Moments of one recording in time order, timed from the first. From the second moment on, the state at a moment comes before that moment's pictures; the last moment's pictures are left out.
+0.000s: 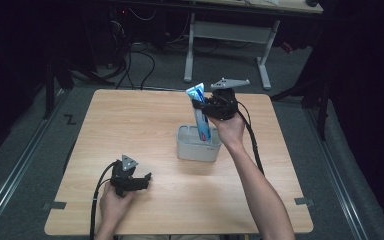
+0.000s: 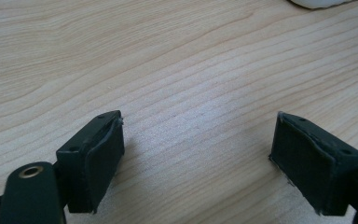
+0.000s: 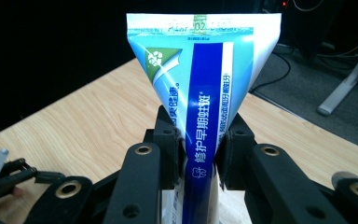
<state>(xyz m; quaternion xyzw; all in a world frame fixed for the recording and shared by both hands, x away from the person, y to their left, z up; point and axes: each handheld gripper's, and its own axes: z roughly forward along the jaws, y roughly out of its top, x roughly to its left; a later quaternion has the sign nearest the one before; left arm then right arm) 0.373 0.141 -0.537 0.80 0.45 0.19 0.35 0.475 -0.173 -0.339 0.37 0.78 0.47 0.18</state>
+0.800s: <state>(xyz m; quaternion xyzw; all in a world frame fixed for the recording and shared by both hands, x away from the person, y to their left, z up) 0.373 0.141 -0.537 0.80 0.45 0.19 0.35 0.476 -0.171 -0.351 0.37 0.79 0.46 0.17</state>
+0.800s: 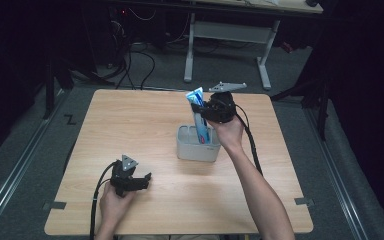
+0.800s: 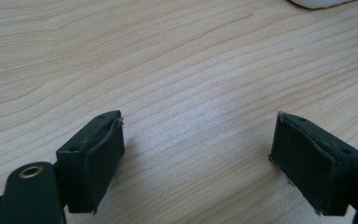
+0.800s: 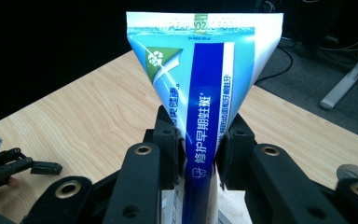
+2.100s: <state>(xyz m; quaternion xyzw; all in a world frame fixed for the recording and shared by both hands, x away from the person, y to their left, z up) 0.372 0.141 -0.537 0.80 0.45 0.19 0.35 0.480 -0.167 -0.387 0.38 0.81 0.42 0.15</state>
